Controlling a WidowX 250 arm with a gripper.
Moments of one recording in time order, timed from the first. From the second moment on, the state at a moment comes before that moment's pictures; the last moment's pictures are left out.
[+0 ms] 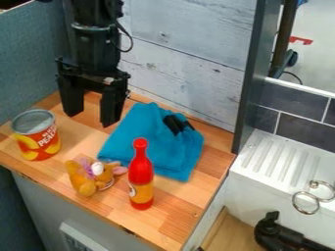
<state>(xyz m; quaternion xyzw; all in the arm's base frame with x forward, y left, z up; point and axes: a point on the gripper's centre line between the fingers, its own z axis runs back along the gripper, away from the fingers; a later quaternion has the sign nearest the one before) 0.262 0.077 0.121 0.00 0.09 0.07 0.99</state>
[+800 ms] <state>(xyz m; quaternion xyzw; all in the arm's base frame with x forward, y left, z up) 0.253 0.032 0.124 -0.01 0.05 -0.01 1.00</state>
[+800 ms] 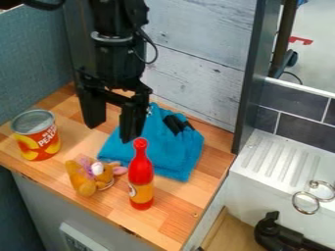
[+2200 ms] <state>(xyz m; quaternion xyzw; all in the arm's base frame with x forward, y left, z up) 0.263 0.013 0.074 0.01 0.11 0.02 0.99</state>
